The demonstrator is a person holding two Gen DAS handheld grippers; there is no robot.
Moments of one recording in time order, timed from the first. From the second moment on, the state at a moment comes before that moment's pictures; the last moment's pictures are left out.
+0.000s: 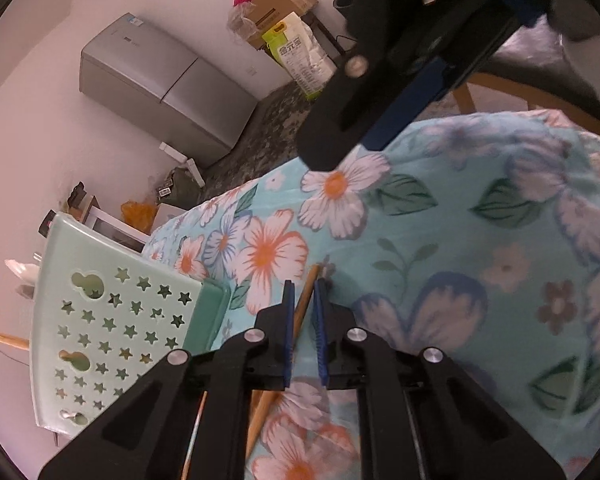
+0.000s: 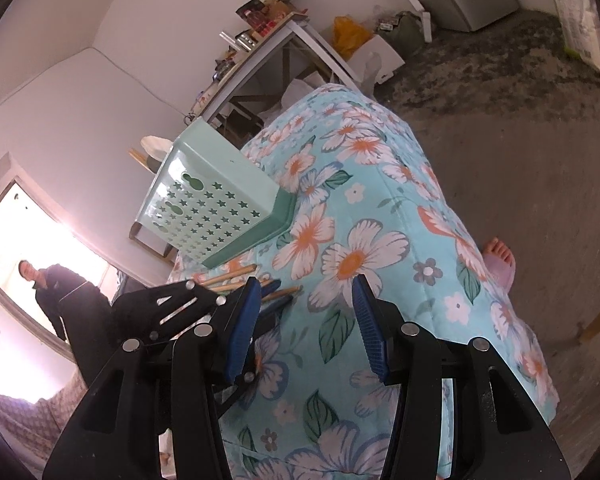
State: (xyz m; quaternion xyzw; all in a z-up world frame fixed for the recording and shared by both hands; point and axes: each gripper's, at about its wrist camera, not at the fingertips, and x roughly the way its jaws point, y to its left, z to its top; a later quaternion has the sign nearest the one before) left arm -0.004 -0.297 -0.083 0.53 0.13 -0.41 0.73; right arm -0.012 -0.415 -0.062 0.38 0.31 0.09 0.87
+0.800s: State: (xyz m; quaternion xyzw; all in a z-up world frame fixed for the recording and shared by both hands) left arm -0.047 -0.243 -0.081 0.52 0.18 -0.41 0.73; right arm -0.018 -0.397 -0.045 0.36 0.30 0.10 0.88
